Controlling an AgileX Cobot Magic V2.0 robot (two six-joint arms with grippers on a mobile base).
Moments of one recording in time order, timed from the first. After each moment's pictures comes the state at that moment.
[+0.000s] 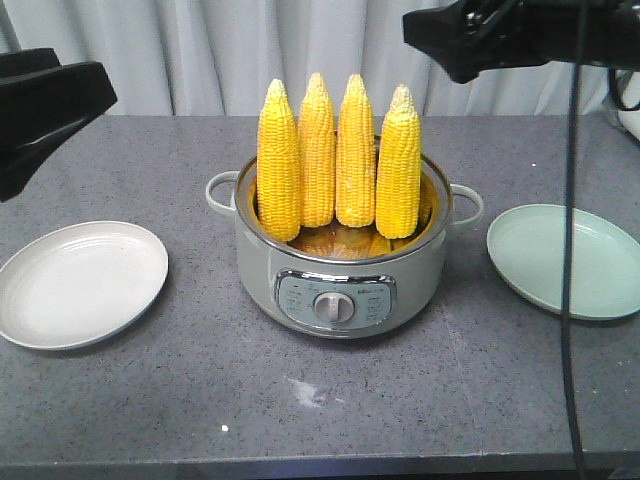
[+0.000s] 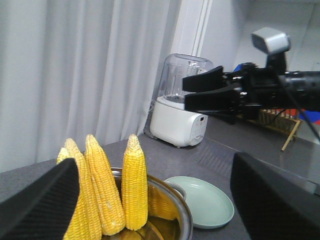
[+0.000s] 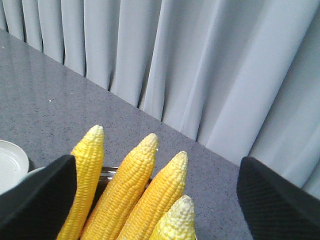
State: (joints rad) left arm 0.00 0.97 -0.89 1.46 -0.80 -1.72; right arm 0.17 1.47 -1.44 0.99 0.54 -1.10
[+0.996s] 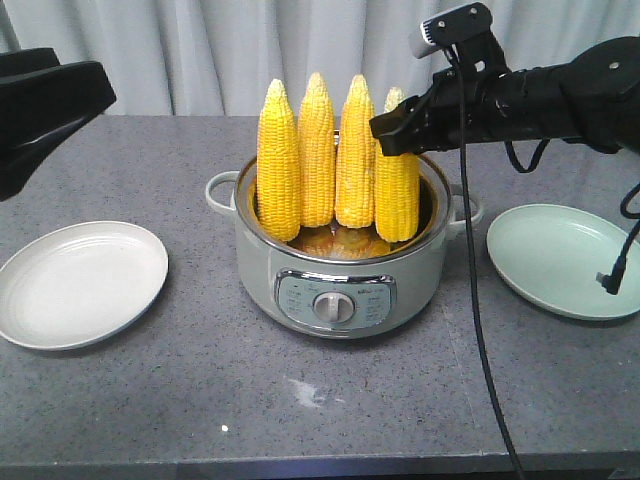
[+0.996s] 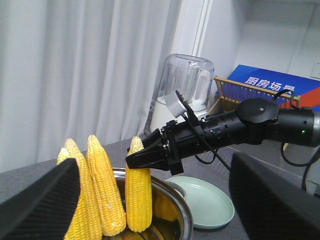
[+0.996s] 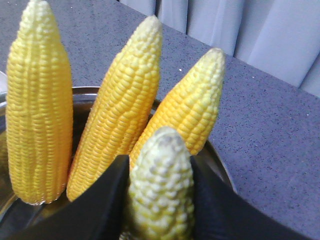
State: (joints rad) left arm 0.00 0.97 -0.89 1.46 -0.80 -1.72; right arm 0.18 1.76 -1.50 0.95 0.60 -1.08
